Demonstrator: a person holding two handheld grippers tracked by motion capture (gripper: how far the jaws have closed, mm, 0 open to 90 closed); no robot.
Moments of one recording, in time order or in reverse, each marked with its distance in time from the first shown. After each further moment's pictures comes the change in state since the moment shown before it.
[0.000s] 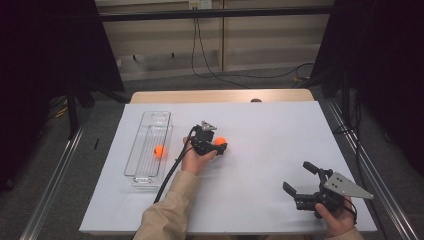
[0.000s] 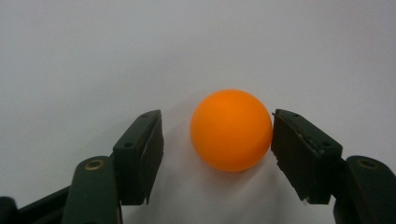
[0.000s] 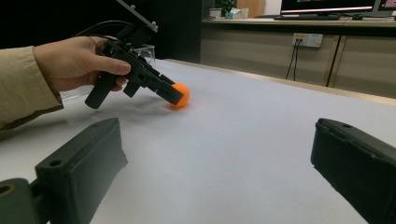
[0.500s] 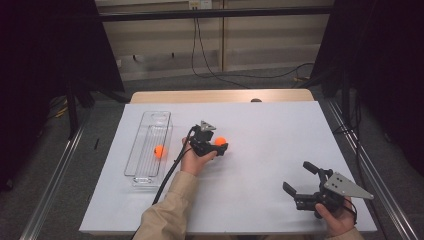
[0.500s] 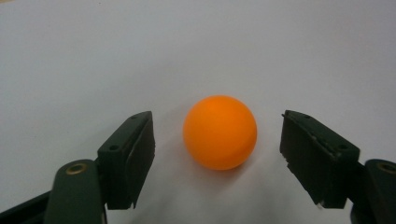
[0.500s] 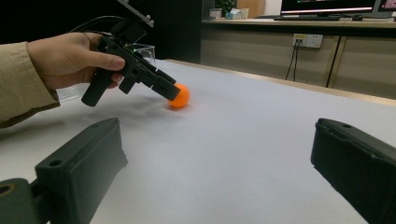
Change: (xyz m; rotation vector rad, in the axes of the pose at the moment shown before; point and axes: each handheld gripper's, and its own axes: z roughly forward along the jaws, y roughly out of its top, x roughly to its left) left arm -0.003 0.001 -0.009 -0.022 -0.002 0.013; right arm 0.000 0.000 0.000 -0.001 0.000 -0.003
